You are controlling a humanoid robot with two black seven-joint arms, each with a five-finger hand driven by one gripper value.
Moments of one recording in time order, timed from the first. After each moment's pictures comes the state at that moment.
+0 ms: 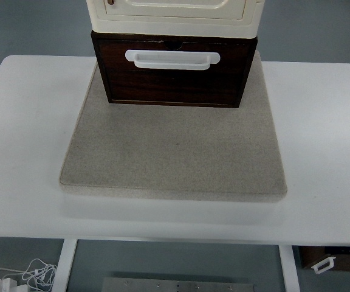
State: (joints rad) left arm -1.46 0.37 -1.32 -0.29 0.44 -0.31 0.02; right arm -0.01 0.00 -0.01 0.18 -0.04 0.08 0.03
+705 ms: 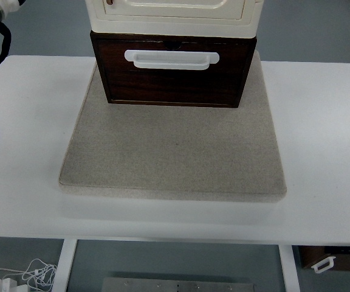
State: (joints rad) left arm -1.20 0.28 -1.33 -0.24 0.15 -0.17 0.08; right arm -0.01 0.00 -0.01 0.18 -0.04 0.08 0.03
